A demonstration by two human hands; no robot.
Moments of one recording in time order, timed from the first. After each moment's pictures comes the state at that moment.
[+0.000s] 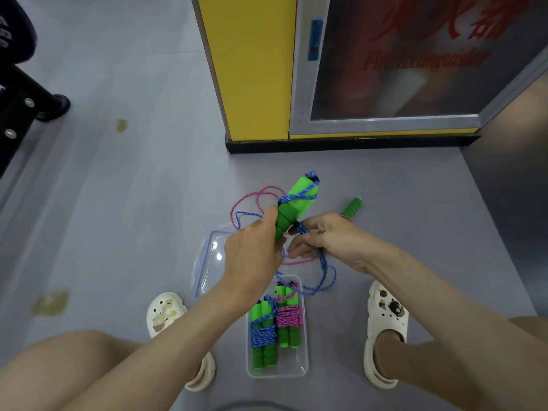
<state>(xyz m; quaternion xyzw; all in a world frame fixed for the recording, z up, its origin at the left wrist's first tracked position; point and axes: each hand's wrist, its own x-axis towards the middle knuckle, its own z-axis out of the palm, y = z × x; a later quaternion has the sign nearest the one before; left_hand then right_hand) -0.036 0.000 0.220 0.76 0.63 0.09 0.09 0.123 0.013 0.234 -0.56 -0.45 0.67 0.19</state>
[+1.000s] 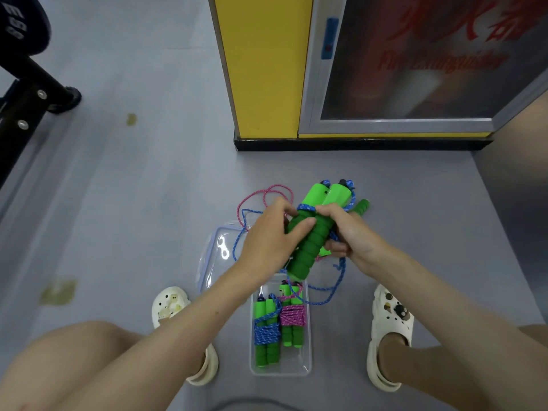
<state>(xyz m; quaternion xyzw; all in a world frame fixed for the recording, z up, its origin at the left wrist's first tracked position) -0.031 0.012 0.223 0.65 0.61 0.23 0.40 0.120 0.014 0.229 -0.61 -0.33 0.65 0.30</state>
